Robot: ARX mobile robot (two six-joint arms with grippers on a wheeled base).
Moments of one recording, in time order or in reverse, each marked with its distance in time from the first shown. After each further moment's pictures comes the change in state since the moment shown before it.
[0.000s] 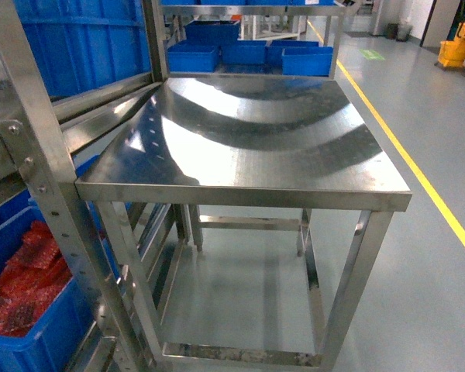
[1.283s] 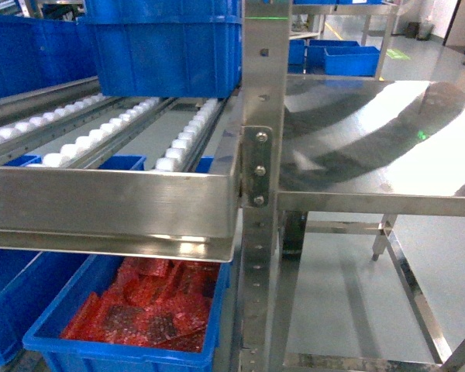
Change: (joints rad) left arm 0.000 0.001 0.000 -0.003 -0.005 0.000; right arm 0.000 0.000 0.000 -0.002 -0.001 0.000
